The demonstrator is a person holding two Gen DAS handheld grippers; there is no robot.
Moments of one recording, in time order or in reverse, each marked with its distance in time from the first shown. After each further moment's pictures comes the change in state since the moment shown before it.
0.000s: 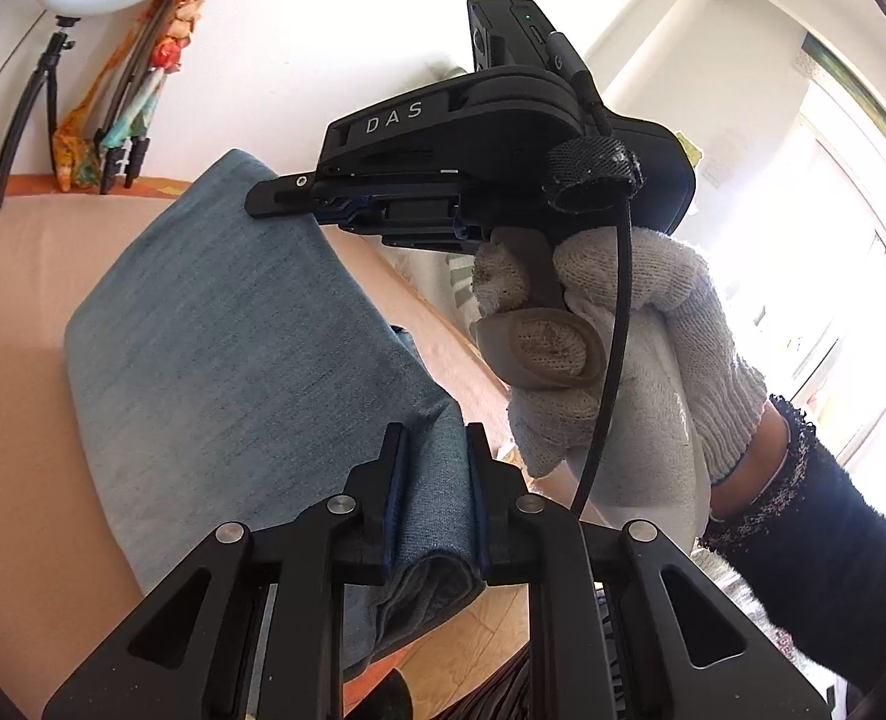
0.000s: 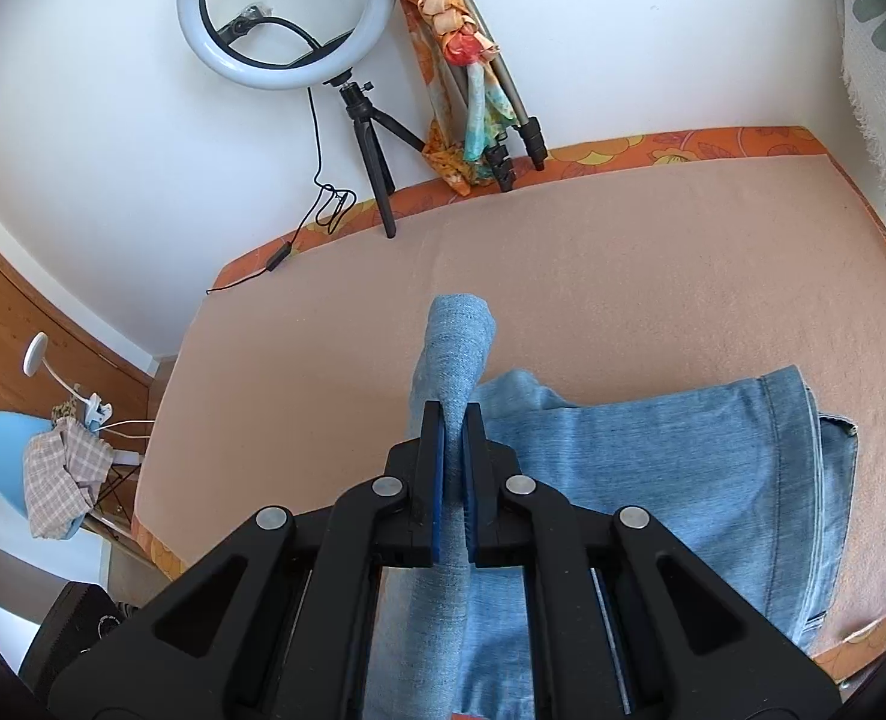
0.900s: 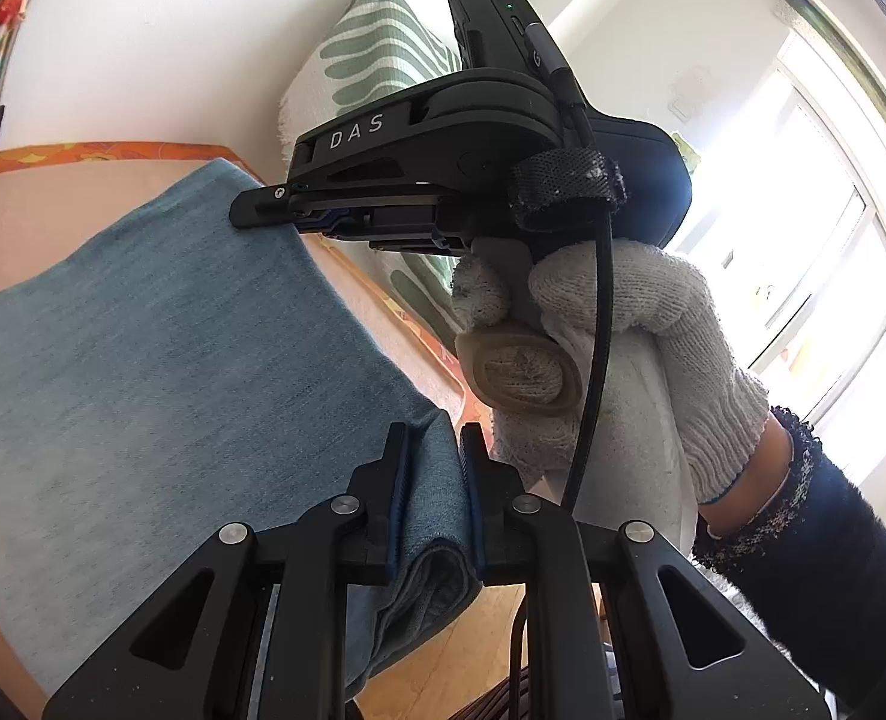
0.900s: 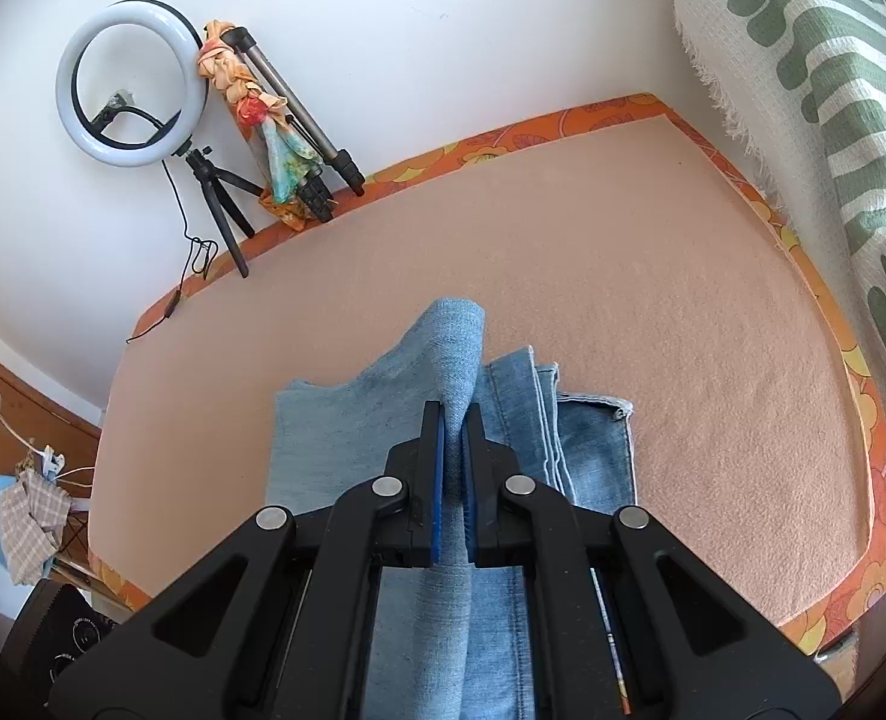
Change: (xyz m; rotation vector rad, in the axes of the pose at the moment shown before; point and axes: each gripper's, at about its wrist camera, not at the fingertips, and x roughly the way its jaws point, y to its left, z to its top) left arm 0.134 -0.025 0.034 0.051 0.146 -0.114; right arm -0.047 -0.154 -0.019 0.138 -0.047 -0.136
